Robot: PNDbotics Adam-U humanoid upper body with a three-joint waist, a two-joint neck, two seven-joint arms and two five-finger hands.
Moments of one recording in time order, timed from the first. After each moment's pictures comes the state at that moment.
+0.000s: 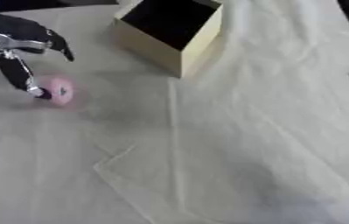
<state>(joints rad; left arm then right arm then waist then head) -1.04 0.71 -0.55 -1.28 -0.74 -0.17 -0.81 -0.58 -0.49 0.02 -1.98 0.08 -0.10 -0.02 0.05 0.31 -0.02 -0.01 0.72</state>
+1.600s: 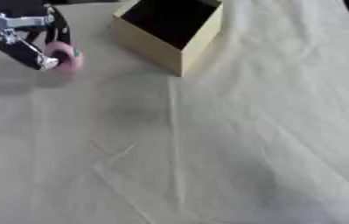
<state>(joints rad) -1.11 0.68 -0.43 -1.38 -0.58 -0.04 -0.61 -0.58 -0.49 0.02 -1.98 0.08 -0.10 -0.02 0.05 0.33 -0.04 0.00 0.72</state>
